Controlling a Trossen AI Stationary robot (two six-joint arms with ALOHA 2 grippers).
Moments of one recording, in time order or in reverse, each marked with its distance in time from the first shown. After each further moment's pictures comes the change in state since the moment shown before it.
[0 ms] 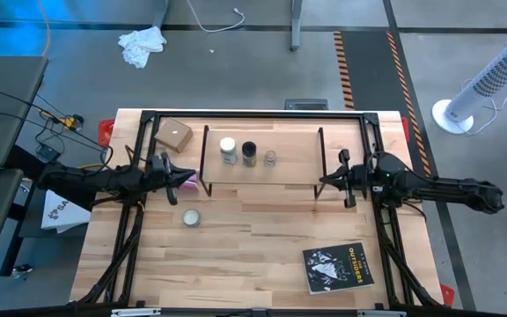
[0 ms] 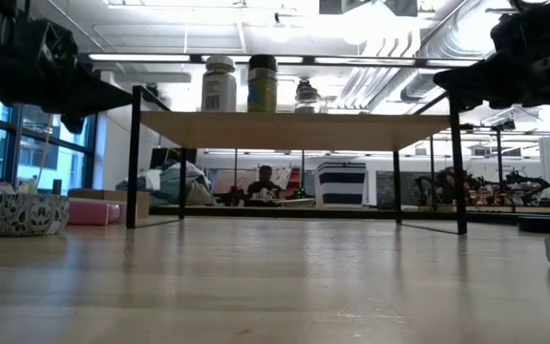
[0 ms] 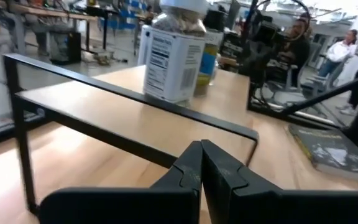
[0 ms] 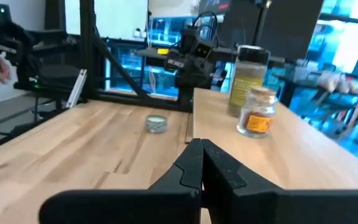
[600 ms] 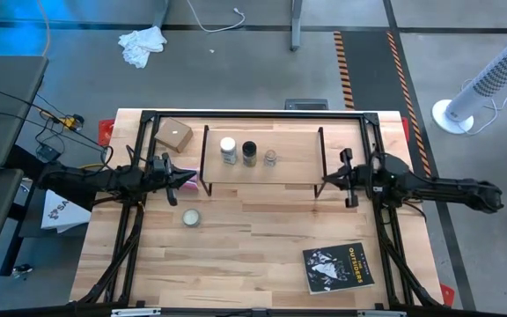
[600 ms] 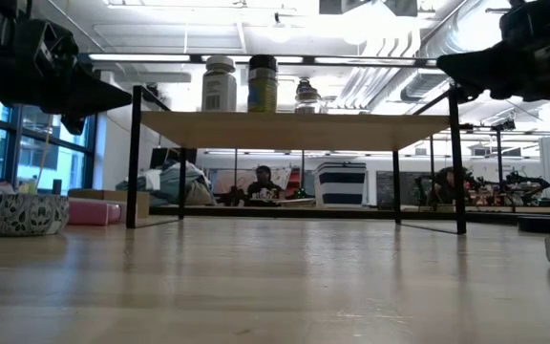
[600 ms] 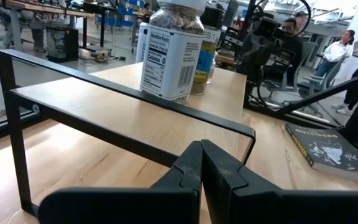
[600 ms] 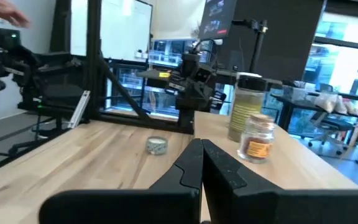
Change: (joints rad) left arm 0.001 0.008 0.000 -0.002 0.019 -0.018; right arm 0.022 -0.043 -0.006 0.132 0.010 0.031
